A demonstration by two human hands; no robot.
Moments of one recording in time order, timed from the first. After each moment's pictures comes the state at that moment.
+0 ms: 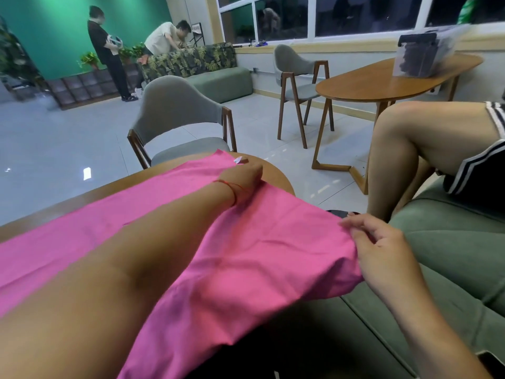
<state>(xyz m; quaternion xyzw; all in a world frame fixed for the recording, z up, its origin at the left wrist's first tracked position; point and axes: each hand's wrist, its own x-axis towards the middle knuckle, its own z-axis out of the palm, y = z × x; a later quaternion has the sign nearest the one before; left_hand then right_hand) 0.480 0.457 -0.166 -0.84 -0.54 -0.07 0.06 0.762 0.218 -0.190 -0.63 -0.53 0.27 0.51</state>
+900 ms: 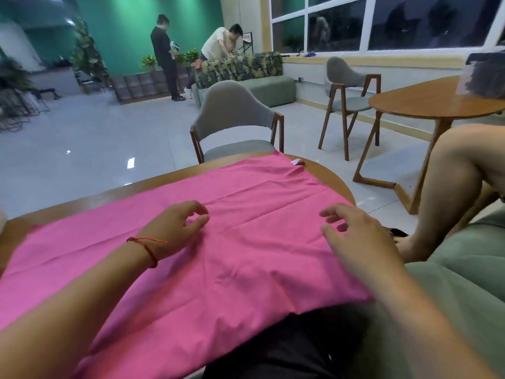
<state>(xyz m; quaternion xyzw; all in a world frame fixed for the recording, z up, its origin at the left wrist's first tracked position) 0.248 0.214 -0.141 -0.73 -0.65 -0.20 -0.04 0.639 0.211 -0.139 -0.60 -0.71 0.18 0.33</state>
